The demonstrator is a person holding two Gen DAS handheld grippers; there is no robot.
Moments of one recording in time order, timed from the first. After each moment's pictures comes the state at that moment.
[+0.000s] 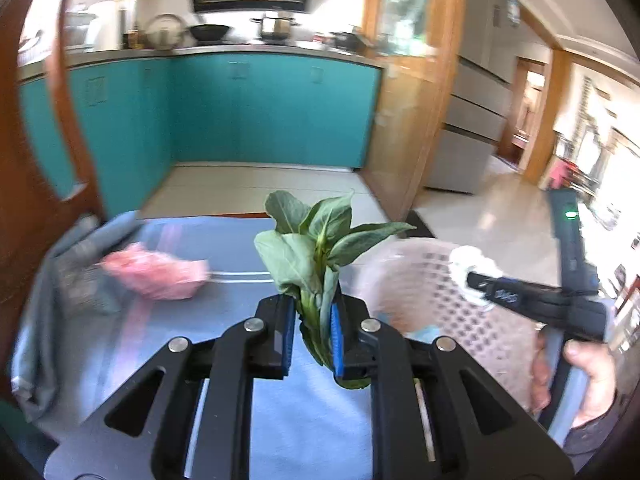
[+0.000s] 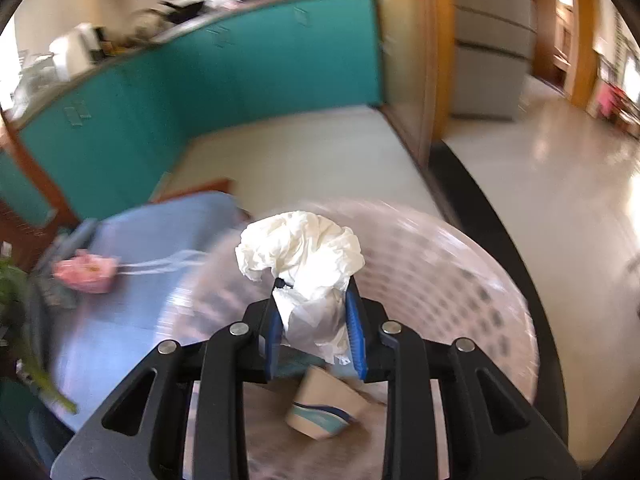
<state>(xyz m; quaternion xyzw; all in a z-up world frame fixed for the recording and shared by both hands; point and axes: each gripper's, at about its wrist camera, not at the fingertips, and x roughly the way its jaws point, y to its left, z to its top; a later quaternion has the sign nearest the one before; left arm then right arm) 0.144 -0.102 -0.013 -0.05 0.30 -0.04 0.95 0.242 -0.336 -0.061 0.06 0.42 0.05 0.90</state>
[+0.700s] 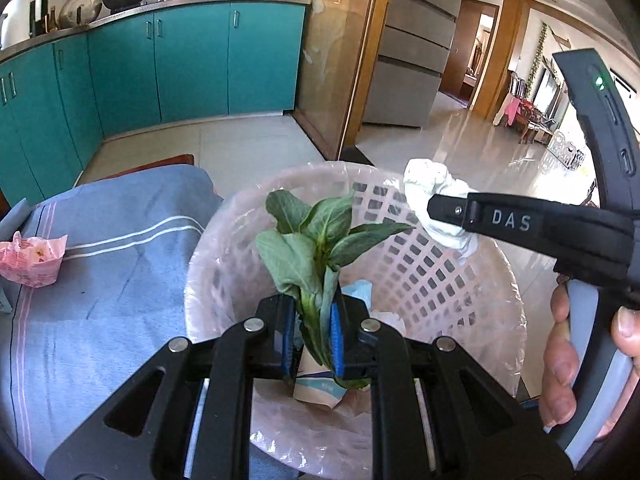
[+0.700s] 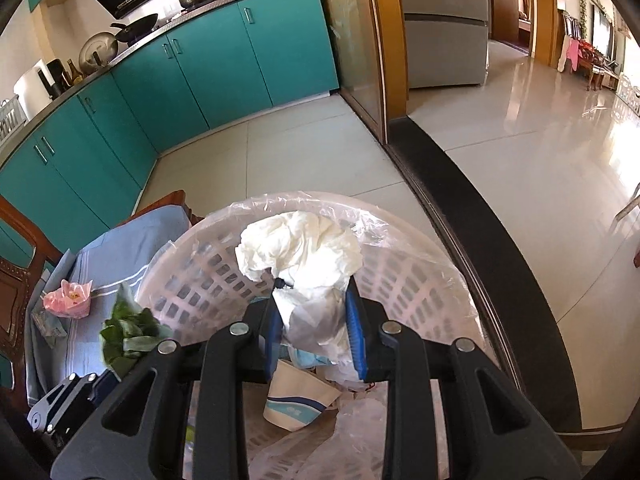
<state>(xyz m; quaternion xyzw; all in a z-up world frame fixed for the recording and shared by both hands) 0.193 -0.203 -0.076 -0.01 0.38 -0.13 0.91 0.235 -0.382 -0.061 0.11 0.43 0.01 0.90</state>
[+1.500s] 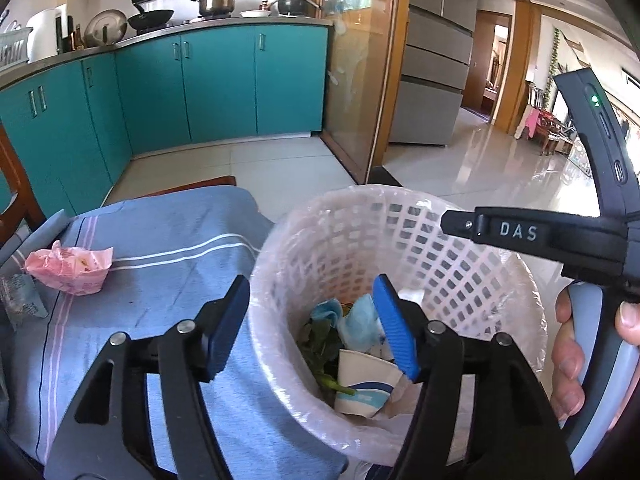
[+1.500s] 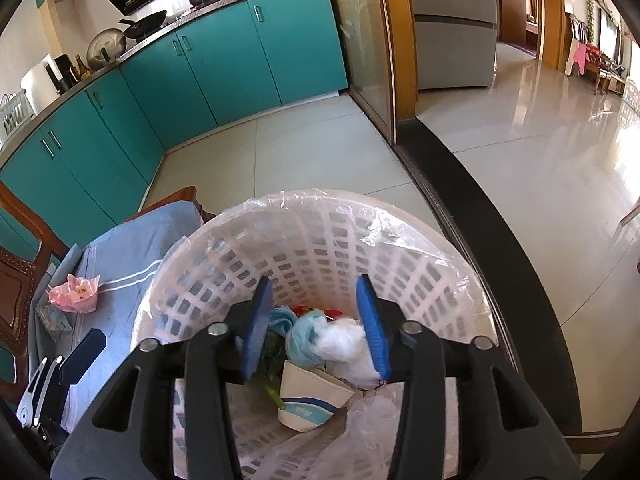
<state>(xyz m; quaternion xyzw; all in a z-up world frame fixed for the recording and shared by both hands) 0.181 -0.174 -0.063 0.00 0.35 -0.08 0.93 0.235 -0.373 -0.060 0.11 0.43 0.02 0.90</state>
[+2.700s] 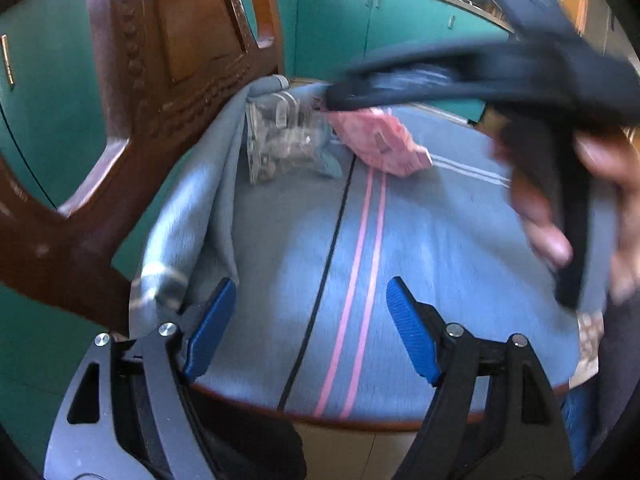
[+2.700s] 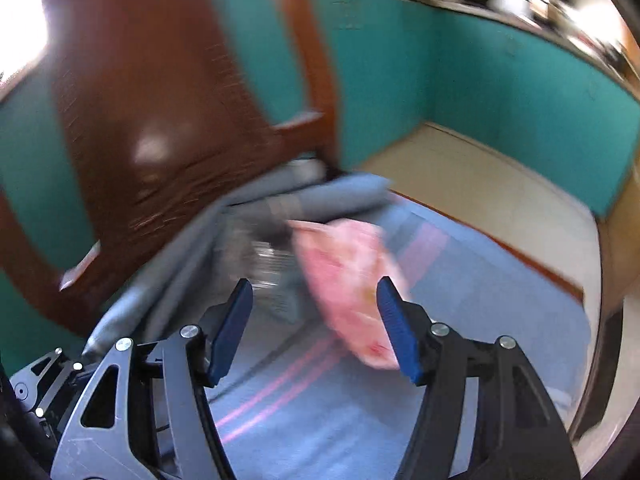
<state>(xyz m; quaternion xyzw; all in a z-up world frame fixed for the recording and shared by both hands) 0.072 0.090 -0.097 -0.10 0.42 0.15 0.89 0.233 0.040 -0.056 -0.16 0.36 0.46 0.80</state>
